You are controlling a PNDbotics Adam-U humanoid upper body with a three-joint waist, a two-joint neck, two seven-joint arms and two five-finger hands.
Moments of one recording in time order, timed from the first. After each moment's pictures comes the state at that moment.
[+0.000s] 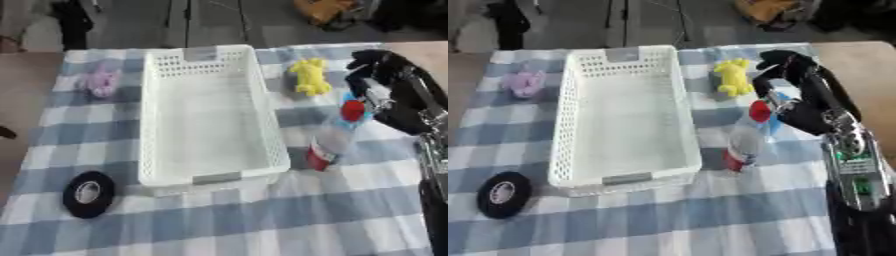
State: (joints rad) left arm -0.17 0.26 0.16 -1.84 -0.07 -0.13 0.06; right arm -0.40 -0.23 -0.24 -1.60 0.32 -0.35 0.35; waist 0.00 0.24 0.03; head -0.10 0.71
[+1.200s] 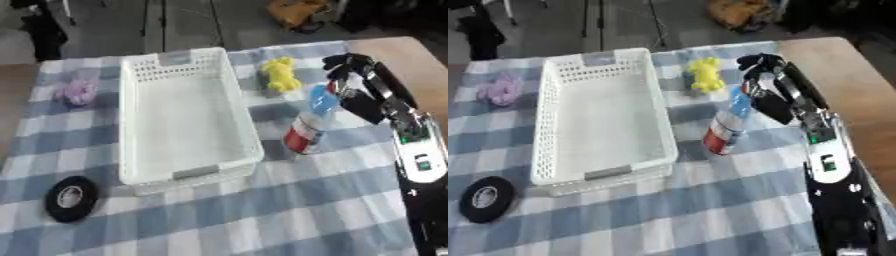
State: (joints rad) left arm -0.17 0.26 0.15 -1.84 -0.07 -0.13 0.05; right arm -0.39 -0.25 -0.27 -1.50 0.59 -0.42 0.30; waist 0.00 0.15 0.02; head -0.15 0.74
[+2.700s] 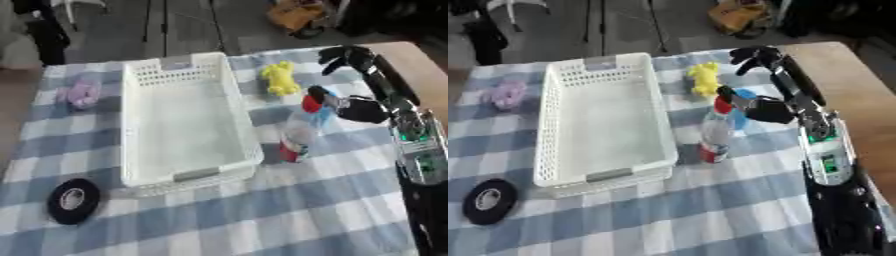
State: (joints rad) left arm -0.17 0.26 0.15 -1.84 -0.07 -0.13 0.05; right arm -0.37 -0.25 -0.23 -1.62 0.46 -0.42 0.31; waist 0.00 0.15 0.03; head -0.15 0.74
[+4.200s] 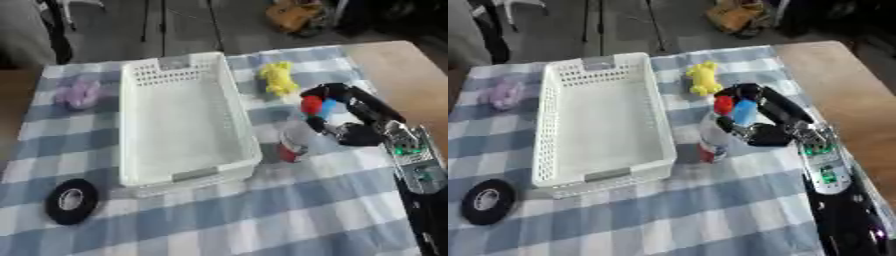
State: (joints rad) left arm -0.17 0.26 0.15 -1.84 -0.07 -0.13 0.05; right arm -0.33 -0.29 -0.19 -1.48 0.41 -0.56 0.54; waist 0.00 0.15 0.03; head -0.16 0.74
